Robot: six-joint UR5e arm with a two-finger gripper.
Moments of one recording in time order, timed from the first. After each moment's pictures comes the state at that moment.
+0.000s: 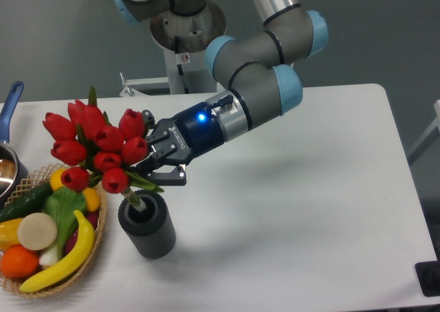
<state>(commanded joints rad) 2.51 -1.91 -1.75 -0.81 0.02 1.24</state>
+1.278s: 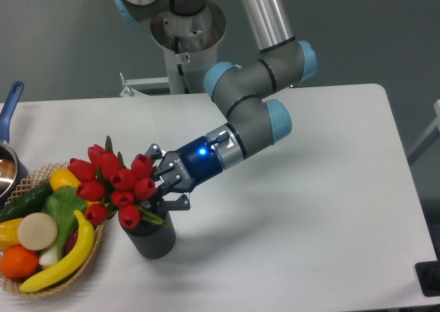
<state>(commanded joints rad) 2.51 -1.99 -1.87 -0.81 0.07 1.43</state>
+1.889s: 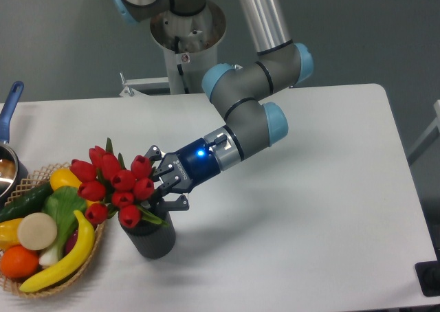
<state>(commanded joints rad) 2.51 -2.01 -1.86 -0.80 0.08 1.45</state>
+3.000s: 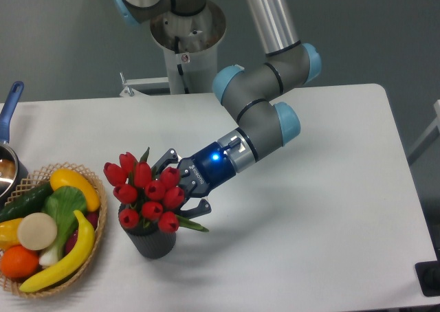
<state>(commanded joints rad) 2.55 -2.02 -1.86 -0.79 0.12 1.45</state>
